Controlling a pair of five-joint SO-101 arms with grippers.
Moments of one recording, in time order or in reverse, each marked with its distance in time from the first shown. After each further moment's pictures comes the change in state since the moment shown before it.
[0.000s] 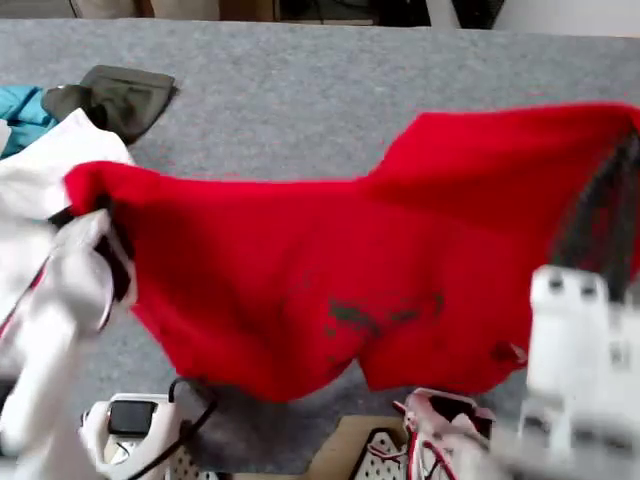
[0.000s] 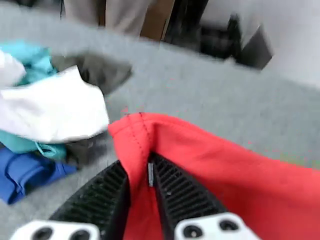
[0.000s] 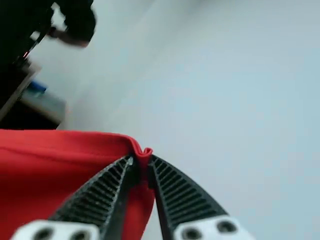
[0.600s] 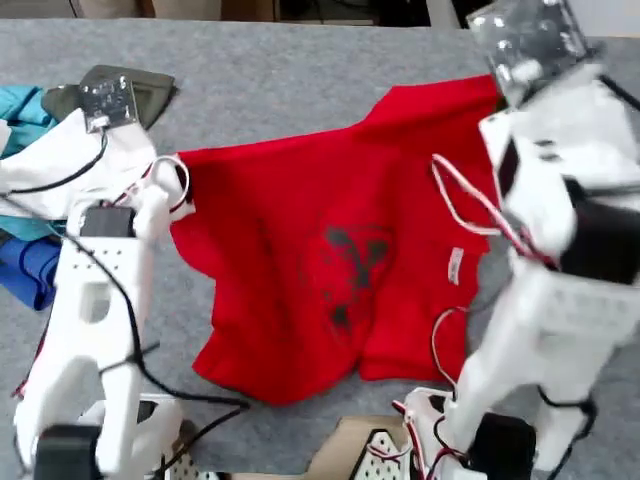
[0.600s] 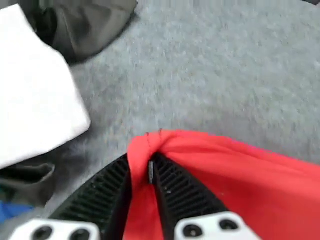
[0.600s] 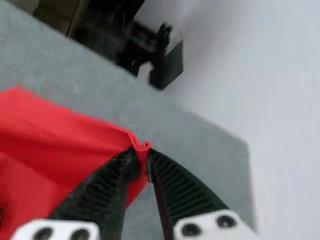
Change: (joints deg) left arm 0.2 23.2 41.8 -55.5 0.0; right arm -1.1 0.8 62.2 -18.5 0.0
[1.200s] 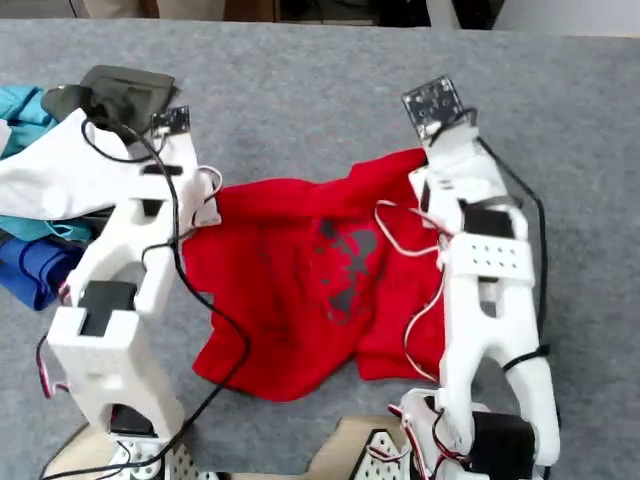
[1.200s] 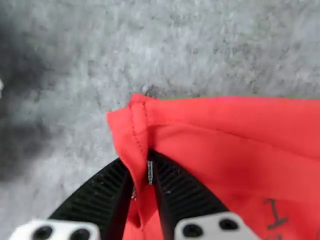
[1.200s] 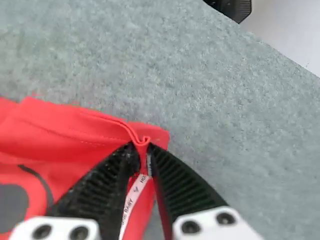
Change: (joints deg) left arm 2.3 42.8 -23.8 13.0 -0.2; right arm -4.5 0.1 60.0 -50.8 -8.3
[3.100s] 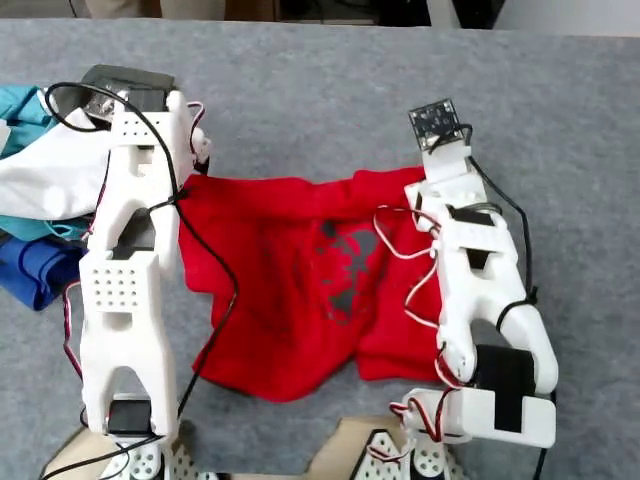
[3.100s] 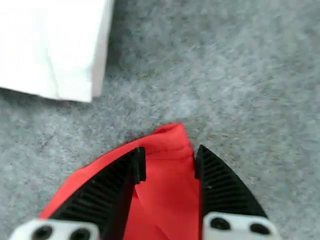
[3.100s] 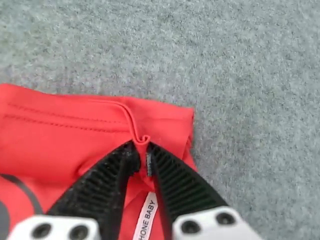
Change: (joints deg) left arm -3.1 29.1 -58.5 35.9 42.3; right arm 1.3 19.5 0.5 -11.4 -5.4
